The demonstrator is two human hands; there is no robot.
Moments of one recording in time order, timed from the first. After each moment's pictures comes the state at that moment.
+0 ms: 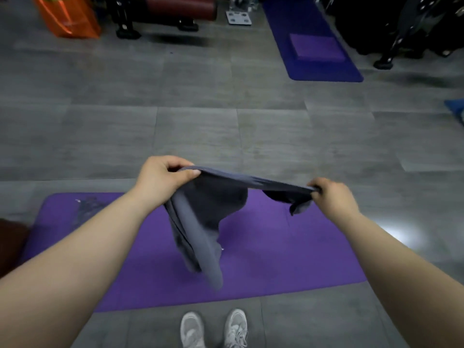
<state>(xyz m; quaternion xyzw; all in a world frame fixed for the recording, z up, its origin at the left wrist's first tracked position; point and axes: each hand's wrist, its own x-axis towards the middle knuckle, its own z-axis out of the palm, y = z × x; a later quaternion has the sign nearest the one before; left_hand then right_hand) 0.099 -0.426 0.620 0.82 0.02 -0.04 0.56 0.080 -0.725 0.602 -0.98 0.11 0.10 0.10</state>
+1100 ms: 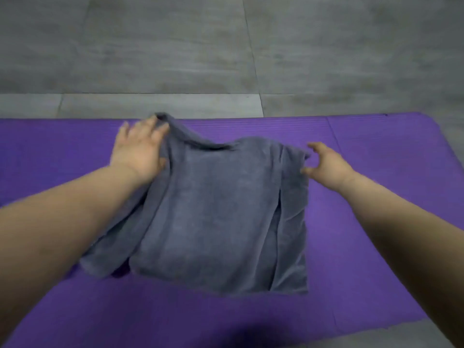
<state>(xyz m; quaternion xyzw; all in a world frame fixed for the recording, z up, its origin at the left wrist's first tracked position) 0.195 -0.455 0.010 0.99 -0.06 -0.13 0.01 0.174 -0.787 0.003 -0.95 0.13 0.18 0.20</state>
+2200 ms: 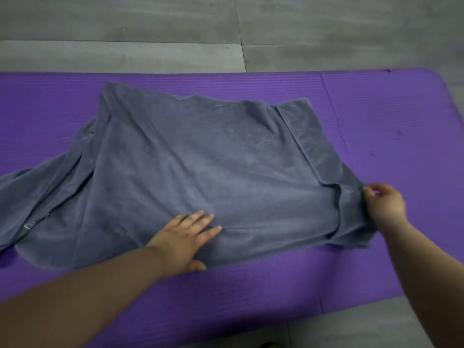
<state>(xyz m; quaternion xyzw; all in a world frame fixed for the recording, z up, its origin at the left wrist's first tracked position) 0.054 -0.548 -0.098 0.85 -0.38 -0.36 -0.01 0.066 -0.902 -0.078 -0.88 0.41 0.03 0.26</state>
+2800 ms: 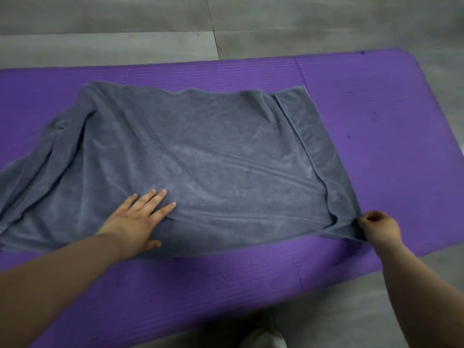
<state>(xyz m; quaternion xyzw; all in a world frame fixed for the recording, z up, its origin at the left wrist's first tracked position) 0.066 -0.530 -0.104 0.87 -0.29 -0.37 -0.14 -0.016 -0.946 -0.106 -0.79 0.54 0.11 0.26</state>
